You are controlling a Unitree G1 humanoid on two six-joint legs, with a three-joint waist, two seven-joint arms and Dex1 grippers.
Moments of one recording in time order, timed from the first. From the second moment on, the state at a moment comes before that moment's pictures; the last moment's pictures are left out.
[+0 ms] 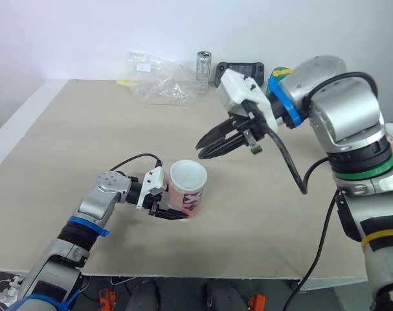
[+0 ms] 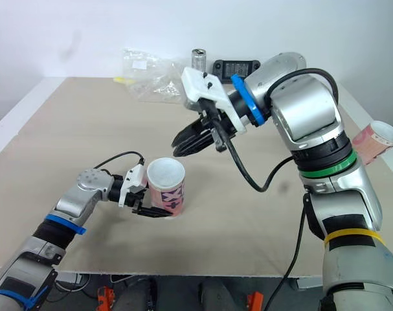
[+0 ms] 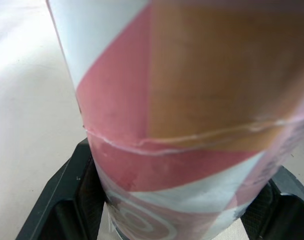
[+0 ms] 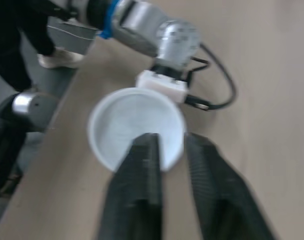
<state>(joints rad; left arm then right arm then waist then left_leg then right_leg) -0.57 0.49 -0.30 0.34 -0.28 0.06 -1.38 -1.23 -0.67 0.38 -0.03 0.31 0.76 1.57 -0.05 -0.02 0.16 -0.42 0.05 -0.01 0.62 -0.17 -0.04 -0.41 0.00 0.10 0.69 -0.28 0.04</state>
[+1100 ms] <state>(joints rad) -0.55 0.49 -0.31 0.28 -0.28 0.09 -1.35 -1.17 -0.68 0.34 0.01 0.28 0.72 1.55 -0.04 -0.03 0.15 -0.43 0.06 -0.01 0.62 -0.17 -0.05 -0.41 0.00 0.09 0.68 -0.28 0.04</state>
